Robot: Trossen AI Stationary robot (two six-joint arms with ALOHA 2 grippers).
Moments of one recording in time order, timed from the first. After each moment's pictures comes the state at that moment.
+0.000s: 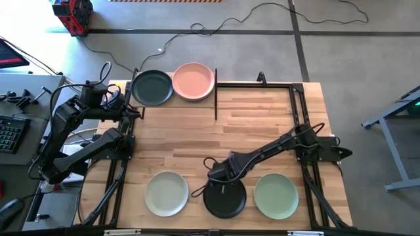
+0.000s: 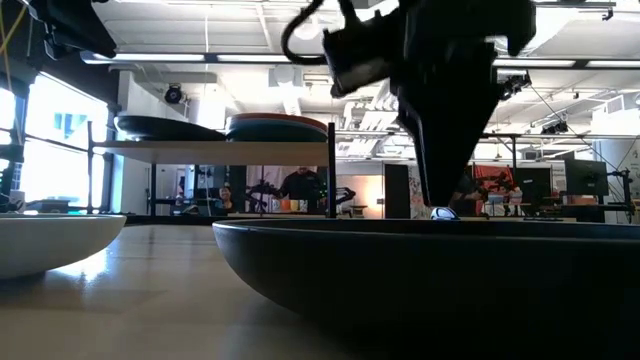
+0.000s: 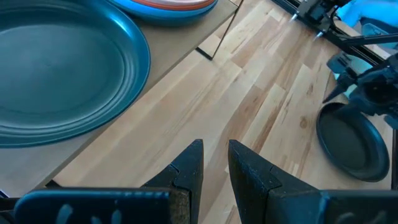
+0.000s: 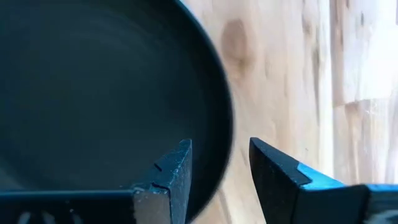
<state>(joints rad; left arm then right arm) 0.94 0.51 0.97 -1.23 0.44 0.04 0.36 2.09 1.64 -1.04 0.05 0.56</state>
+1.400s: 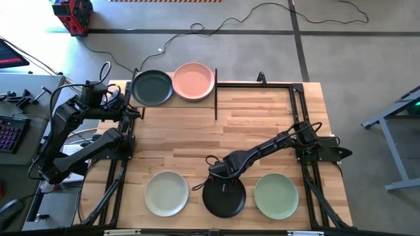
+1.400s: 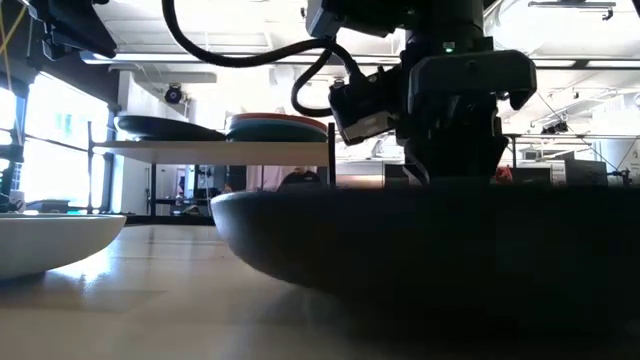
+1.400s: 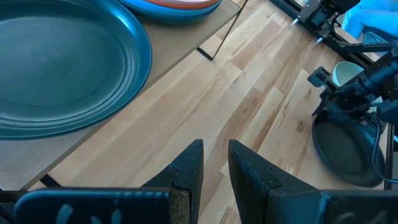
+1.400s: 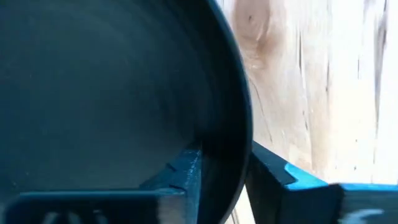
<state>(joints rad) 0.94 0.51 0.97 -1.23 0.44 -0.01 0.32 2.09 1.49 -0.87 -0.08 0.55</state>
